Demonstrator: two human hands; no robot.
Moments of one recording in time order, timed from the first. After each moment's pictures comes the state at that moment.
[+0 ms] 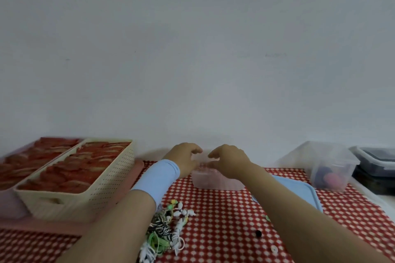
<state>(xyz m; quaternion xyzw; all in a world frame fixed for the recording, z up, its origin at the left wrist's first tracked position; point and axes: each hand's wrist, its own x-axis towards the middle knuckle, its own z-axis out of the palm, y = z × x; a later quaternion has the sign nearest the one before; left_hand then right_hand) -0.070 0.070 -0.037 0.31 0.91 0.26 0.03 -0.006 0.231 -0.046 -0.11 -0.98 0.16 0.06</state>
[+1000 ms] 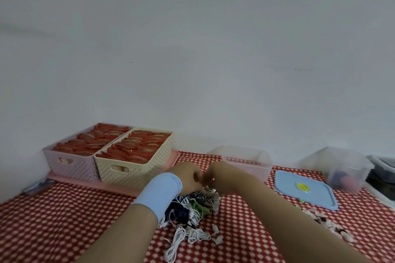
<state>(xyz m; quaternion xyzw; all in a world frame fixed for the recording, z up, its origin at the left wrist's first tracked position) 0.003 -0.060 -0.042 0.31 0.93 0.17 0.09 0.040 0.098 -0.044 0.04 -0.99 0.09 -0.06</state>
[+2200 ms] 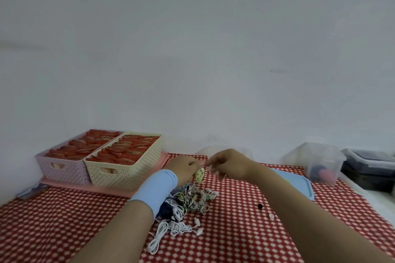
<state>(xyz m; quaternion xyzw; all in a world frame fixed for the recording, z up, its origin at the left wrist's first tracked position) 0.038 -0.027 -0.022 0.27 0.91 0.30 0.06 0.094 0.156 -0.011 0.02 -0.91 0.42 0.00</state>
